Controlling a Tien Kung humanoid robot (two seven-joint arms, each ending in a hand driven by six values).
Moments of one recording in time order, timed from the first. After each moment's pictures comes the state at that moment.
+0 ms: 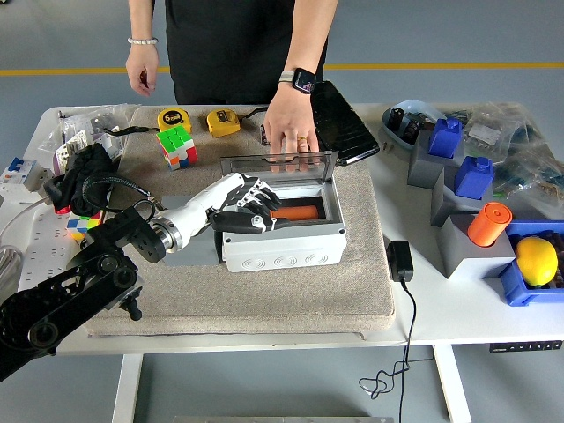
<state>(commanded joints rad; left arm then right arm) -0.48 0.32 -0.76 -1.39 1.24 0.03 0.16 0.15 -0.20 0.30 0.43 -0.58 -0.14 -0.03</state>
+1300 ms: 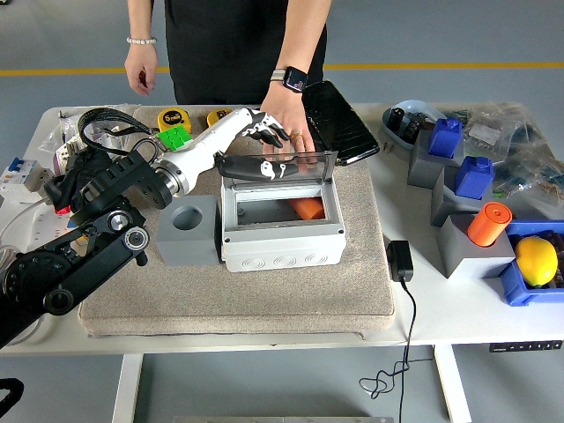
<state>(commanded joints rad) -0.64 0.28 -0.81 -1.40 1.53 -0.02 0.26 0.15 -0.20 0.27 0.44 -0.58 -0.14 -0.02</state>
